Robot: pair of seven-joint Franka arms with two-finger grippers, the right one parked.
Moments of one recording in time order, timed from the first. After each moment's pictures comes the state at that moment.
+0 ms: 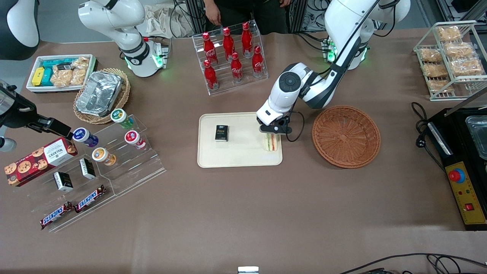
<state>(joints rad) -0.47 0.38 -0.31 -2.17 0.00 2.64 -0.70</state>
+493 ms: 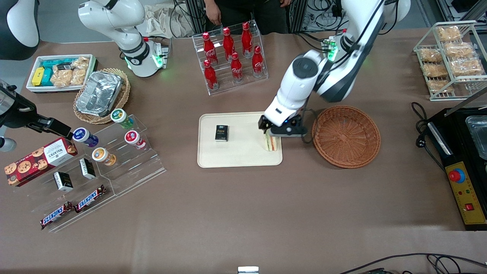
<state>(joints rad) -0.42 0.16 -0.25 -2.00 0.03 2.36 -0.74</state>
